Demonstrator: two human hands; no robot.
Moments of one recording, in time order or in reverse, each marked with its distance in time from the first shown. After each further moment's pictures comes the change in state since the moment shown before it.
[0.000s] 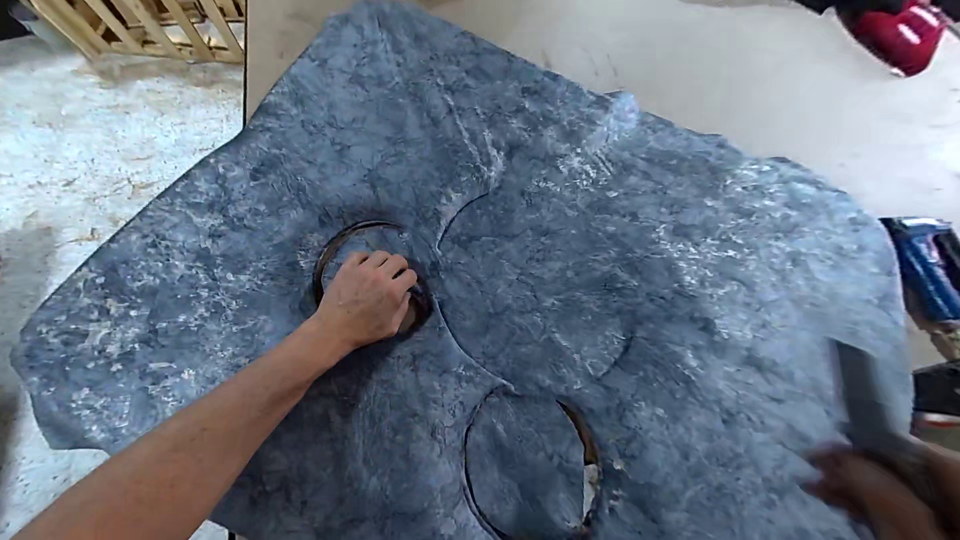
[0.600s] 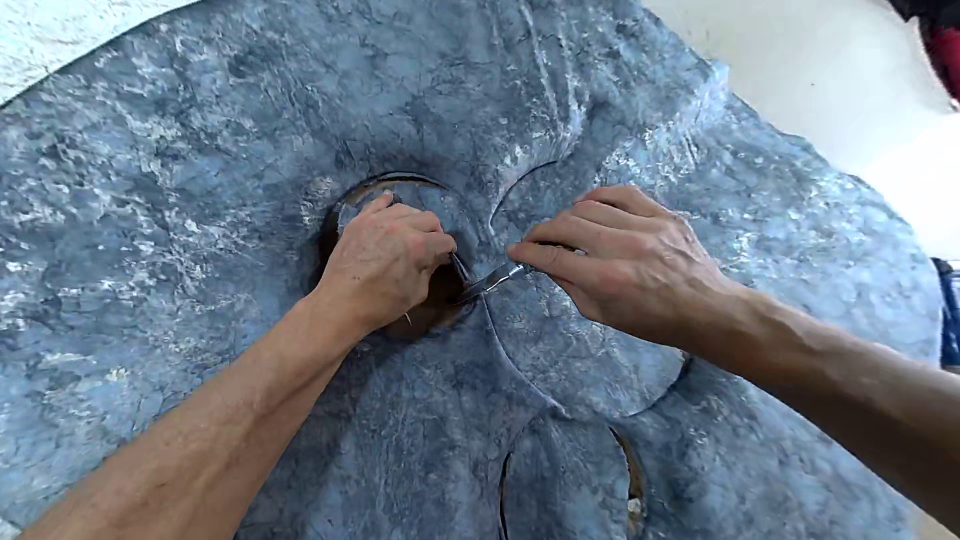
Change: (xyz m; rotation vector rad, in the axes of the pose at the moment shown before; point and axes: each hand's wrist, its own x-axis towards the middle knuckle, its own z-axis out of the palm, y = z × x) left_hand -0.003 -0.024 0.008 -0.332 0.189 -0.101; right_hand 0.235 -0.179 0.189 -0.600 -0.279 -1.262
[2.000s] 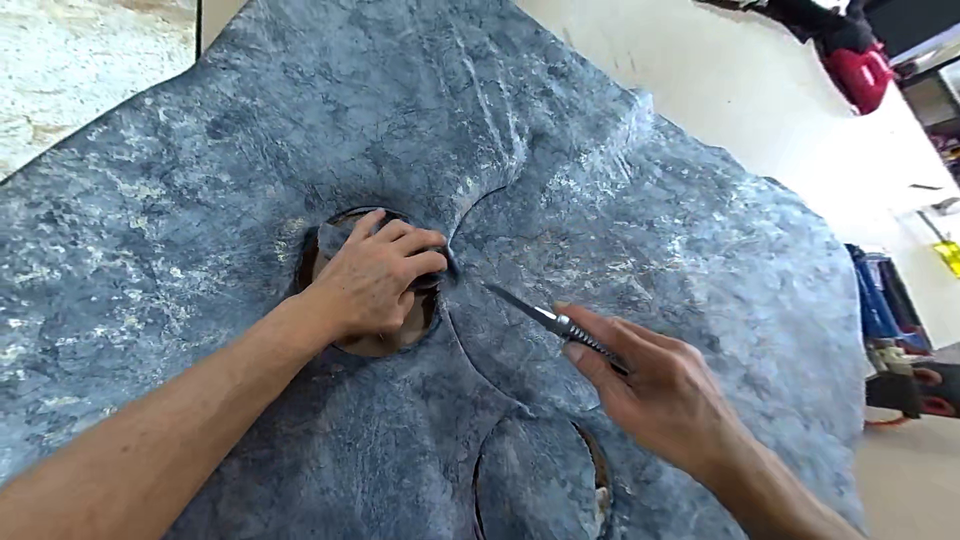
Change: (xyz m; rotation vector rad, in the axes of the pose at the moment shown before) left_hand 0.026 -0.008 0.005 0.057 -0.172 0.195; right_hand -0.100 -0.077 -0.017 0.330 0.114 0.814
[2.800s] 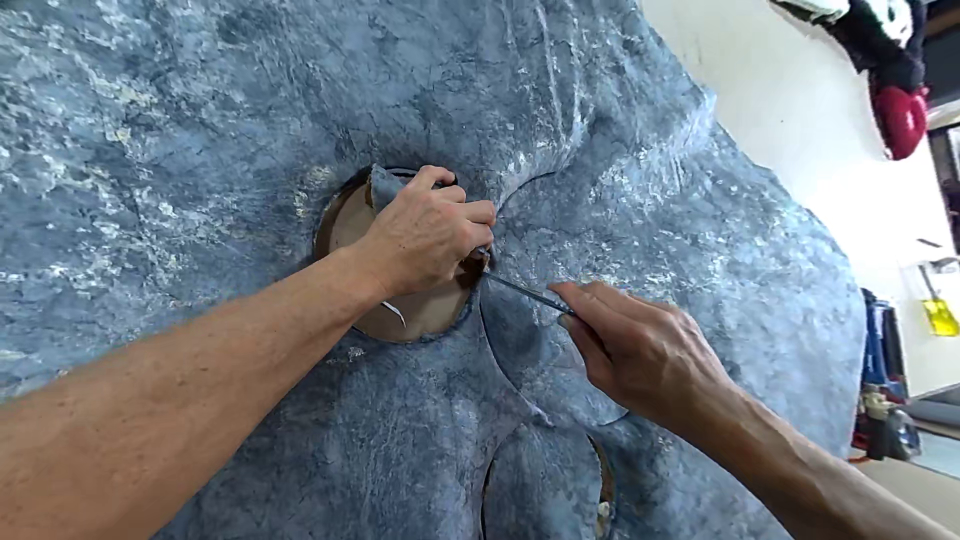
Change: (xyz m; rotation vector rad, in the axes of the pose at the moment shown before) left_hand 0.022 -0.010 0.015 0.021 0.144 0.083; right_hand 0.062 -0.006 0.026 -0.268 -0.159 -0.340
